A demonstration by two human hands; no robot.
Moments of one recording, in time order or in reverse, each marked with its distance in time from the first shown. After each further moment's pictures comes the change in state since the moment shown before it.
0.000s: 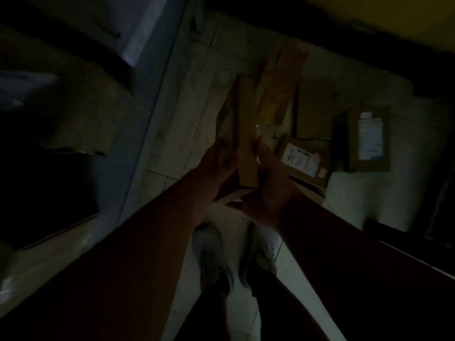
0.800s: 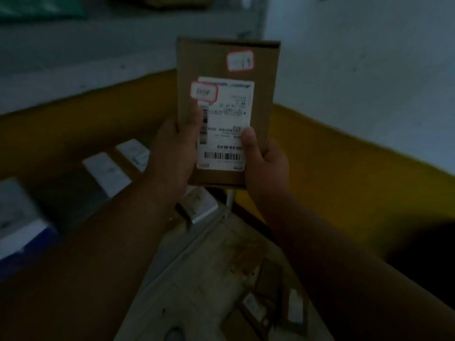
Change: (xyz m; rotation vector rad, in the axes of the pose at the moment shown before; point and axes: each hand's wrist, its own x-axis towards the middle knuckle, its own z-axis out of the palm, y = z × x) left_hand -0.615 0.316 0.139 -0.277 0.673 1.084; right_hand -0.603 -0.160 0.248 -0.686 -0.247 -1.275
